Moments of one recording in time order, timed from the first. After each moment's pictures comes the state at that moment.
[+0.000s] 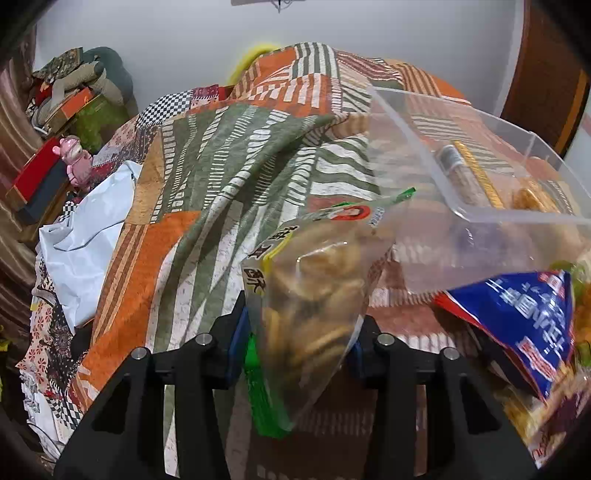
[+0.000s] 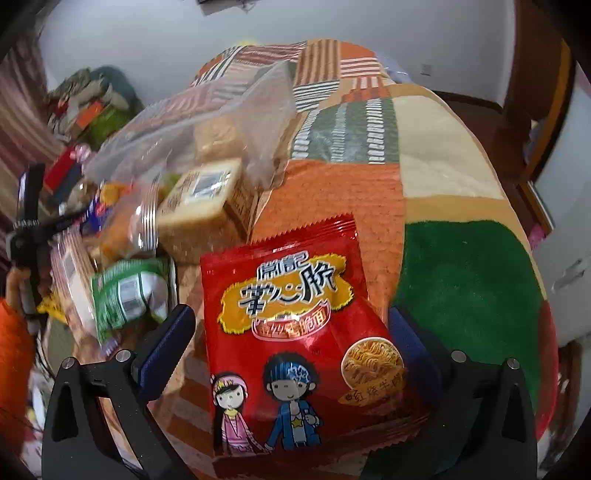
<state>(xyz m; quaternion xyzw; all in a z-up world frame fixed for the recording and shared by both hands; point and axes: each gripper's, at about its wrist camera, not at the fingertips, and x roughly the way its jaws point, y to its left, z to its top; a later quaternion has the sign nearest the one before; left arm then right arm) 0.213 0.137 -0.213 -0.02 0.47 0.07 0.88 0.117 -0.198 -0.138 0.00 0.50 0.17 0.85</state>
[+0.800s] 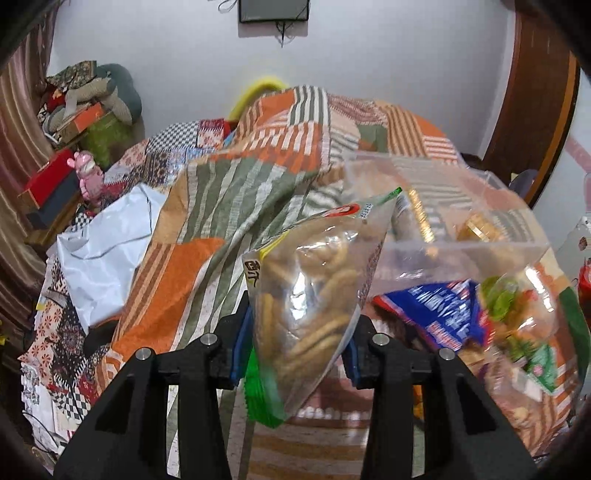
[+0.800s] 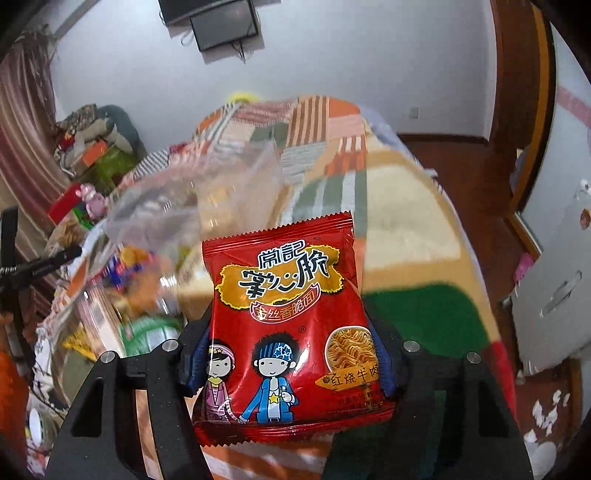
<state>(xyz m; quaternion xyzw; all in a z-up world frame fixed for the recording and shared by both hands) 0.161 0.122 -0.142 -0.04 0.40 0.07 0.91 0.115 -0.218 -0.083 0.03 0.41 0.15 0.90</state>
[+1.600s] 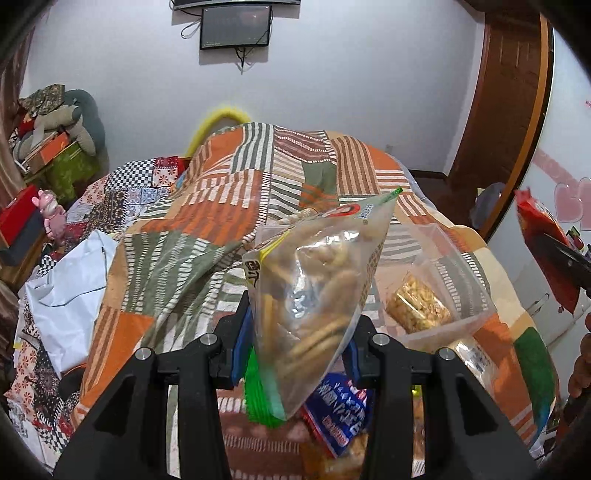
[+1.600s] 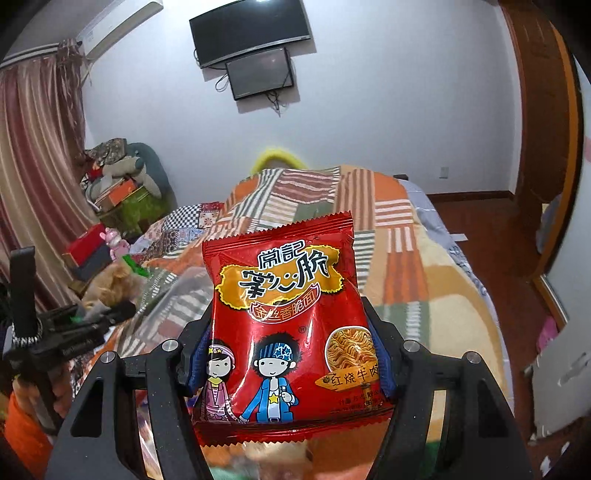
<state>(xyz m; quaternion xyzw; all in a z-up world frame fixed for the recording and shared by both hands) 0.222 0.064 -0.095 -0.05 0.37 0.01 0.93 0.184 -0.146 -0.027 0.04 0.32 0.21 0.92</state>
